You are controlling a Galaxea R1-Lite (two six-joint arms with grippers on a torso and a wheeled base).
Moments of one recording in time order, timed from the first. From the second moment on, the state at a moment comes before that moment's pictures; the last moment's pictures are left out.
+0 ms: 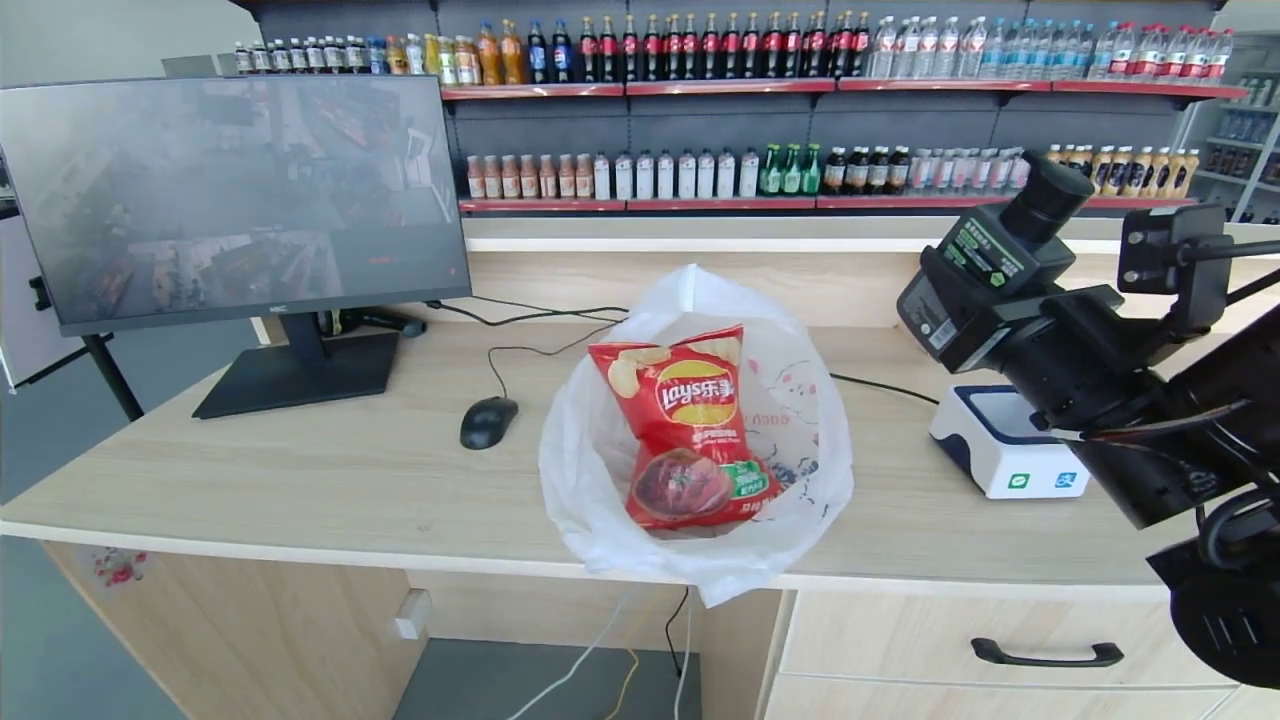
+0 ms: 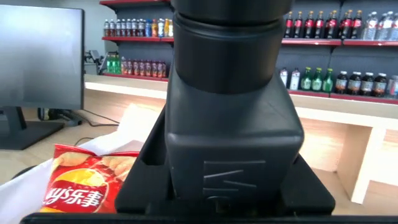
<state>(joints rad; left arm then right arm) 0.00 0.00 0.00 0.00 0.00 0.02 0.35 1.74 -0.59 -1.57 -0.03 -0.07</state>
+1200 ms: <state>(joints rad) 0.00 0.00 0.00 0.00 0.00 0.01 0.40 1.72 -0.53 -1.57 -0.02 0.02</state>
